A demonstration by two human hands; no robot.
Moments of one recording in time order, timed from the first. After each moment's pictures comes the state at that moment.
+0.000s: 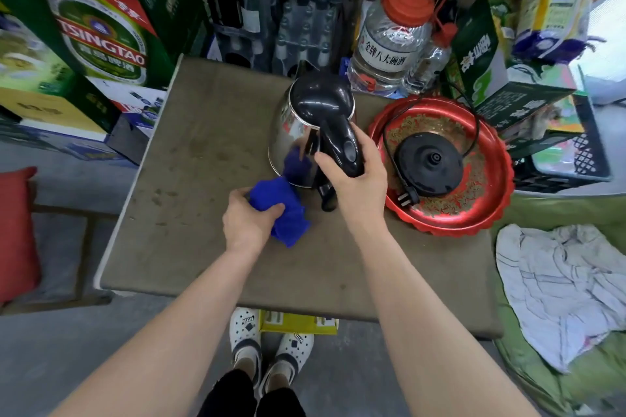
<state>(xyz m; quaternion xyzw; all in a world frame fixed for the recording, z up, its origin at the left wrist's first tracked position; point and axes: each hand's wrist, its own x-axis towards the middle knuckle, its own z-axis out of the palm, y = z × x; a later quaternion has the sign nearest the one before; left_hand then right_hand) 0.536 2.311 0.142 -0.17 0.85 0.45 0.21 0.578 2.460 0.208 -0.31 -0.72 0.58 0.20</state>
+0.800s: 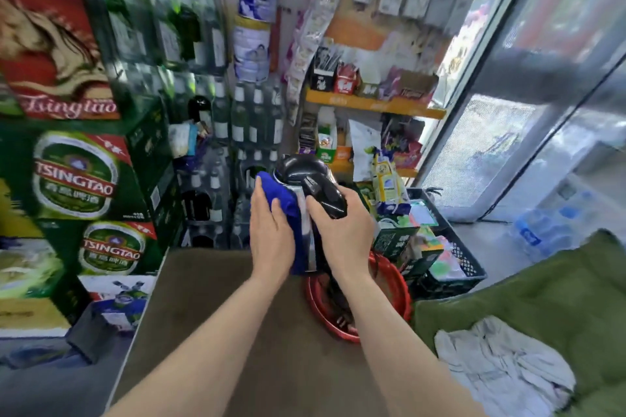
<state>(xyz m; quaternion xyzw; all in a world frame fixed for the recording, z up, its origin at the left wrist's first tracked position) 0.523 2.380 0.437 0.18 0.74 0.65 -0.02 0.601 2.450 0.488 -0.29 -0.77 0.41 0.39</state>
